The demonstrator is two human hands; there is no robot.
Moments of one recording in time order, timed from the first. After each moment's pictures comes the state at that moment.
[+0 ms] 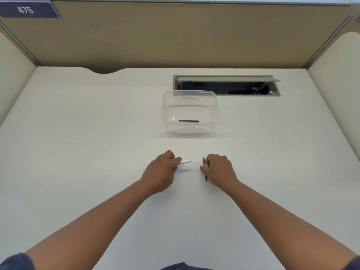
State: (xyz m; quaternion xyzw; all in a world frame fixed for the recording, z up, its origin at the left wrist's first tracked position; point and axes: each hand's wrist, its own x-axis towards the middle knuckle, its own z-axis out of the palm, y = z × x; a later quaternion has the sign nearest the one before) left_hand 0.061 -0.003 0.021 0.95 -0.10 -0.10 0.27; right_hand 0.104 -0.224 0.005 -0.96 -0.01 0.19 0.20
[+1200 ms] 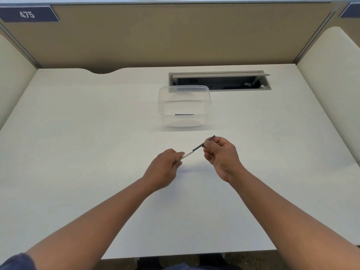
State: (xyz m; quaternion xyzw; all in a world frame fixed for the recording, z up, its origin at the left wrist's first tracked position) left_hand 0.035 -0.027 0.038 0.92 -0.07 -0.10 0.37; right_hand 0.077 -0.234 0.058 -0.55 0.20 0.16 0.79
